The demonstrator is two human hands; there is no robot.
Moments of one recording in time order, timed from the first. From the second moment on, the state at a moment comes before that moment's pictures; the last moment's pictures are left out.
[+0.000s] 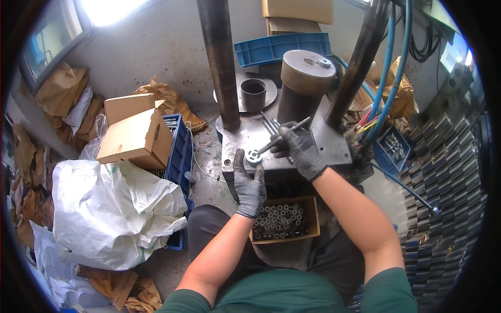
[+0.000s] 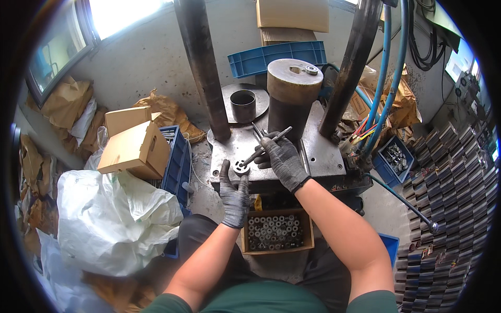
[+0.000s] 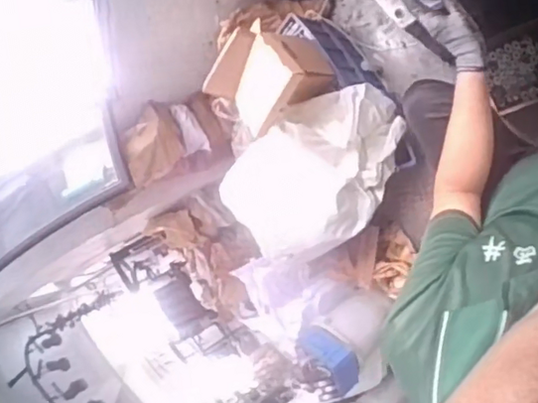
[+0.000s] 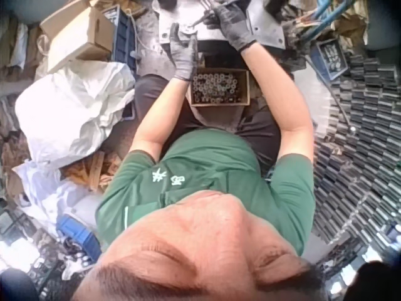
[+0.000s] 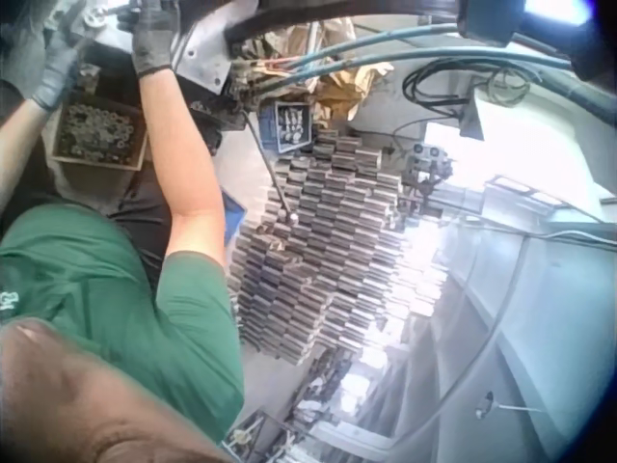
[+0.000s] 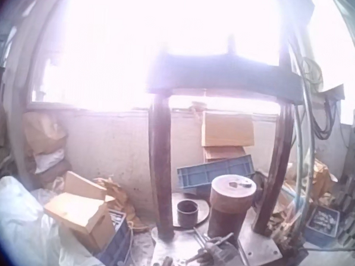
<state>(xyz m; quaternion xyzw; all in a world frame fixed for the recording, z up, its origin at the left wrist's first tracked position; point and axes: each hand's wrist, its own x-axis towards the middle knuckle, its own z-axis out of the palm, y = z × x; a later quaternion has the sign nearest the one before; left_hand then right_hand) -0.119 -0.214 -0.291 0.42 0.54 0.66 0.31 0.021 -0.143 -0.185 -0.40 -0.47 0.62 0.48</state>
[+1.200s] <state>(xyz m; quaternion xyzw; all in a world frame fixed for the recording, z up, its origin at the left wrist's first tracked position) -0.087 -0.236 -0.329 0.53 0.49 0.62 0.32 0.062 -0.229 -0.184 -0.28 -0.91 0.17 0.24</state>
